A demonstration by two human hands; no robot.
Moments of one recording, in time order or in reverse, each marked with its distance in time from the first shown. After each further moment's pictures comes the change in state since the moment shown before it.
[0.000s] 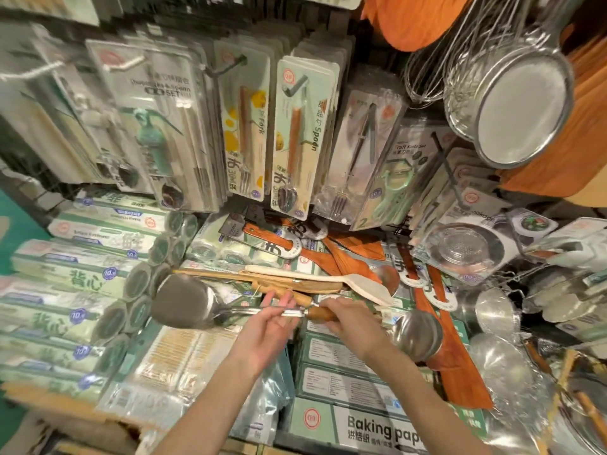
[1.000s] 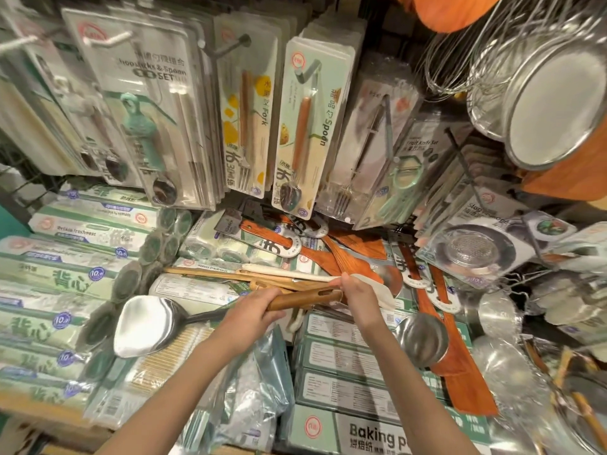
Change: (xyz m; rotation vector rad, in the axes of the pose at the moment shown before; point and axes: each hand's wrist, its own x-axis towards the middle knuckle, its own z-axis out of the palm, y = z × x) left_hand 0.023 0.048 -0.019 2.121 -0.089 0.576; right_hand 0.039 0.003 -0.003 0.873 0.239 0.498
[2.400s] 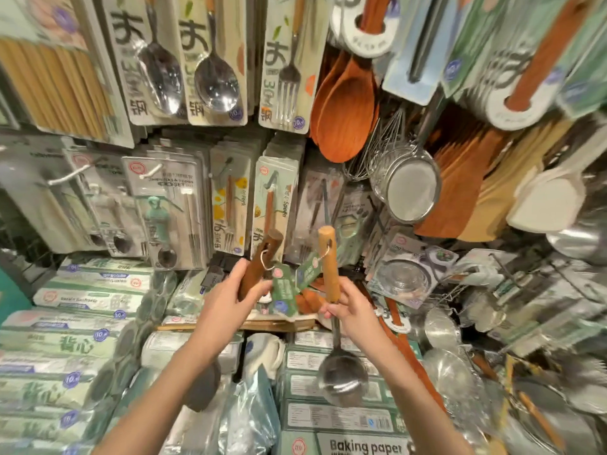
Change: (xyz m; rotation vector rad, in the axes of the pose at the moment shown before) left_hand -0.040 0.100 -0.112 -0.302 0.423 0.185; right_hand -0.087 -0.085 -0.059 0.135 -0.059 -0.375
